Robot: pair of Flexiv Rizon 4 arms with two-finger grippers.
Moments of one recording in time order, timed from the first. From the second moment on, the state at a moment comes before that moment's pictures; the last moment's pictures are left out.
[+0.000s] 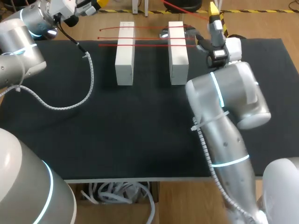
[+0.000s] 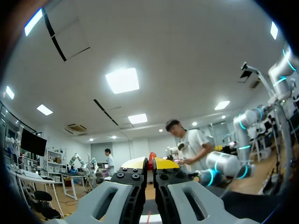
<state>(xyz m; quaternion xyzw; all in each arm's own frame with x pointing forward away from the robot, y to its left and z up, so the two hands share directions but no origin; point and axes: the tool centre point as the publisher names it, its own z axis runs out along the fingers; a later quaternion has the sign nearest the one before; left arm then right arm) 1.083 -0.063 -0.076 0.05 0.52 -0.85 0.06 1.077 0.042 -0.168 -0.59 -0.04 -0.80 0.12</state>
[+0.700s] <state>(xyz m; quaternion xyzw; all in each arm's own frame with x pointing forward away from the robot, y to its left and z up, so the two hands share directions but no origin) 1.083 -0.063 -0.076 0.05 0.52 -0.85 0.06 1.080 0.046 -0.149 -0.55 0.01 -0.83 0.07</state>
